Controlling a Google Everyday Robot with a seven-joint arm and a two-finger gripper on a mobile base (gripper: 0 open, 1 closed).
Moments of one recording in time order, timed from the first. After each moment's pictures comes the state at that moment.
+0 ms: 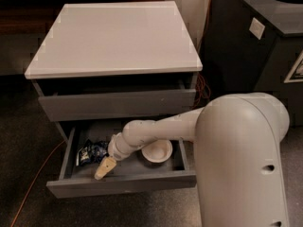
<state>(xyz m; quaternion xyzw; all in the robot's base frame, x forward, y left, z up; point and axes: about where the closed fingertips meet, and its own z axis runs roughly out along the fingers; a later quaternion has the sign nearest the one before) 0.579 0.168 0.493 -0.57 0.75 0.22 0.26</state>
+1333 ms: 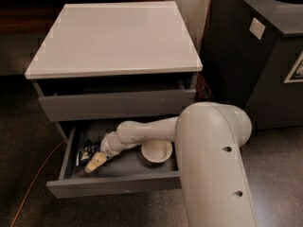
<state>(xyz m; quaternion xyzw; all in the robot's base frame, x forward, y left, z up) 0.629 0.219 0.449 -0.53 0.75 0.26 0.29</state>
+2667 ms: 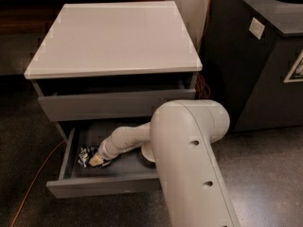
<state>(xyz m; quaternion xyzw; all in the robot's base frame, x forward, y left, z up) 0.643 0.230 0.406 -0.50 0.79 0.23 0.27</state>
